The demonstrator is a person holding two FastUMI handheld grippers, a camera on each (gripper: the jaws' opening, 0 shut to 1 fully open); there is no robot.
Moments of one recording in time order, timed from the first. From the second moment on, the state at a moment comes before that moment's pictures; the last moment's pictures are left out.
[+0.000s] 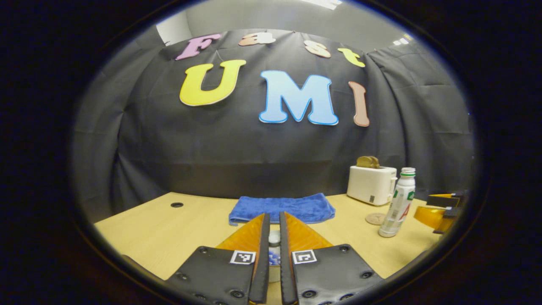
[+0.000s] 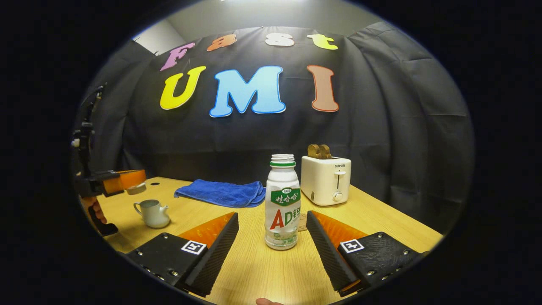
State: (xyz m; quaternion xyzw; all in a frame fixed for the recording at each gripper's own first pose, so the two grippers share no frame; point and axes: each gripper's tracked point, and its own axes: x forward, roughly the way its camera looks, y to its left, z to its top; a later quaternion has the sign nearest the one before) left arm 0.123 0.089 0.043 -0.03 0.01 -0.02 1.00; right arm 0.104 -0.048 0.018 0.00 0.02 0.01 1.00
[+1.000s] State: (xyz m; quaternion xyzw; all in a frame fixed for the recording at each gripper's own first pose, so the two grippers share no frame) left arm -0.038 0.059 0.061 -0.03 -0.01 -0.09 0.99; right arm 0.178 -0.064 -0.014 -0.02 0.08 0.00 1.00
